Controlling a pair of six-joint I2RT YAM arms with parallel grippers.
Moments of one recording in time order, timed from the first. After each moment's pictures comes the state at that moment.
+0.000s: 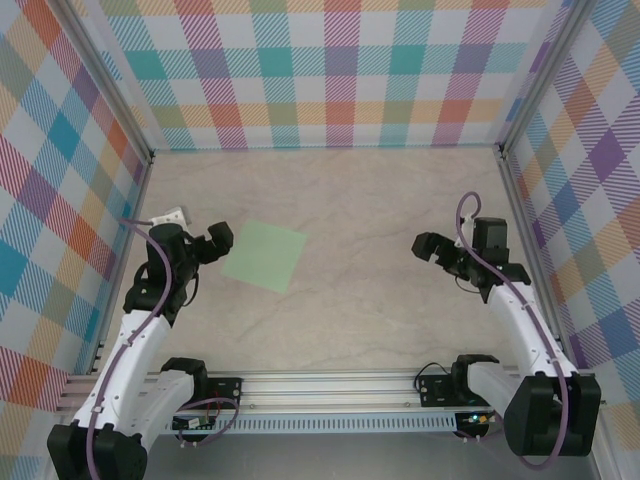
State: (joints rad) left arm -0.09 0.81 0.69 -0.39 -0.04 -0.45; right arm 0.00 1.01 0.67 -0.50 -0.44 0.44
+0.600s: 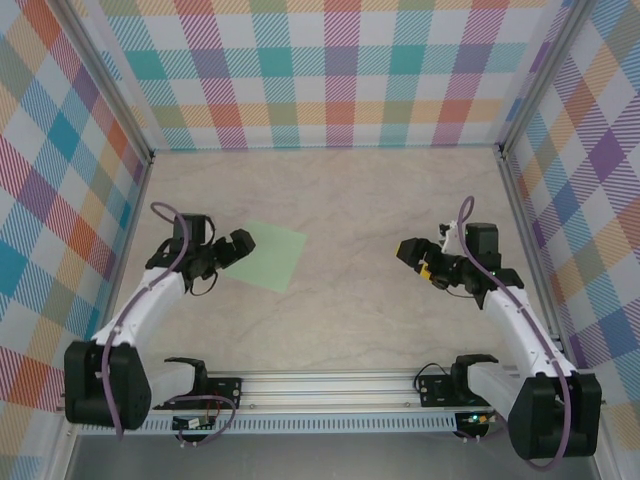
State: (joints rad) left arm -0.09 1.23 0.77 -0.45 0.25 -0.60; right arm 0.07 1.03 0.62 -0.42 -0.73 0.60
